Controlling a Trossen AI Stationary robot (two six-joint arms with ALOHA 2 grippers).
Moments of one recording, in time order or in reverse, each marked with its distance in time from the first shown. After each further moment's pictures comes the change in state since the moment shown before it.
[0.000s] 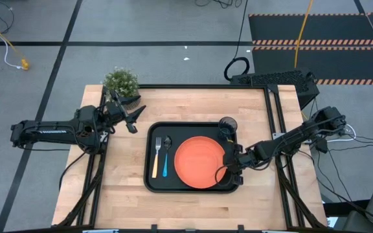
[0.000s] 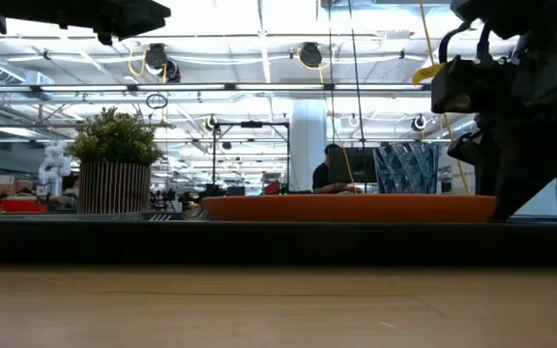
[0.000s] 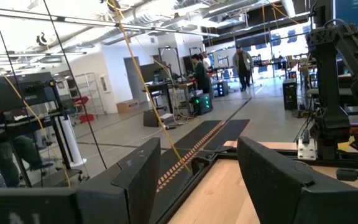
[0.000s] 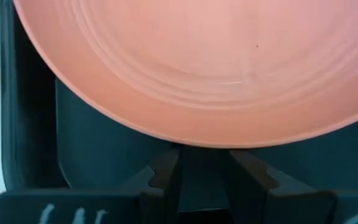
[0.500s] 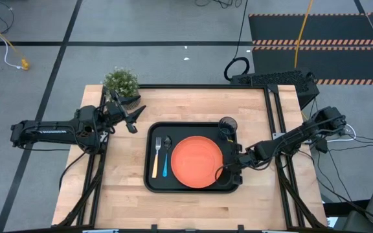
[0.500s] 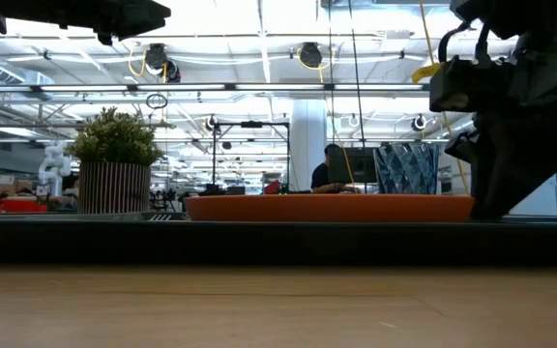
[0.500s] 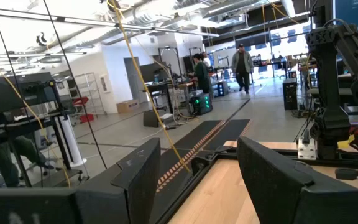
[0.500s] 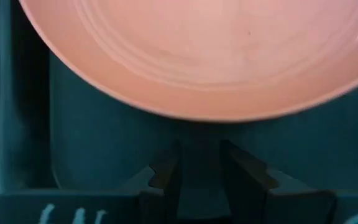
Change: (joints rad) left arm 0.000 0.000 0.000 0.000 0.000 0.002; right arm 0.000 0.000 0.000 0.019 0.025 -0.015
